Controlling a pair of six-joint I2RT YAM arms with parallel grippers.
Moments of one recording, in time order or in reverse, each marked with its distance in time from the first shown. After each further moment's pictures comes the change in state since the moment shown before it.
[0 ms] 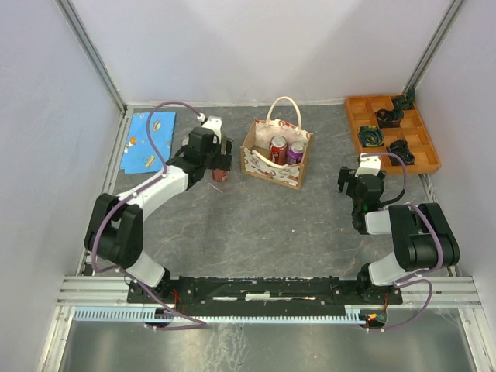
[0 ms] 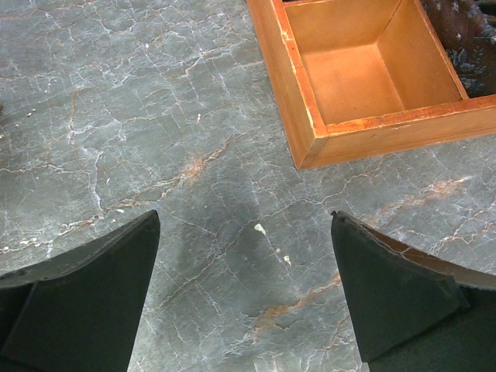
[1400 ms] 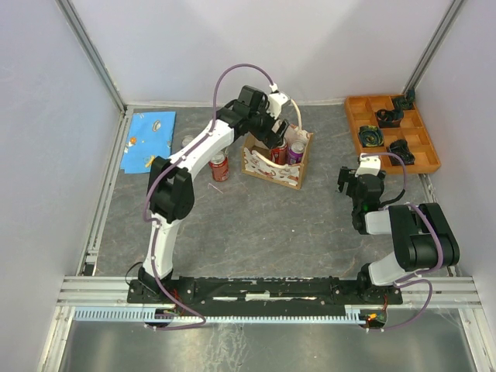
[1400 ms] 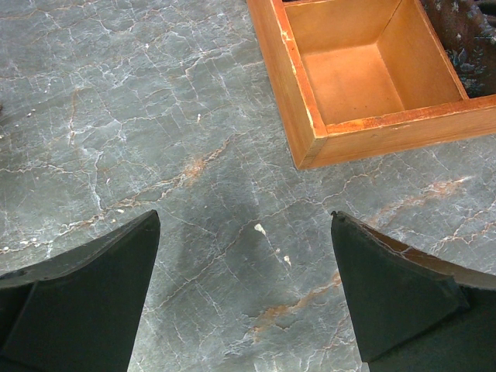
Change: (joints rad) left arm -0.135 0.604 0.973 -0.450 0.480 0.347; right arm 0.000 0.000 0.000 0.000 0.000 0.000
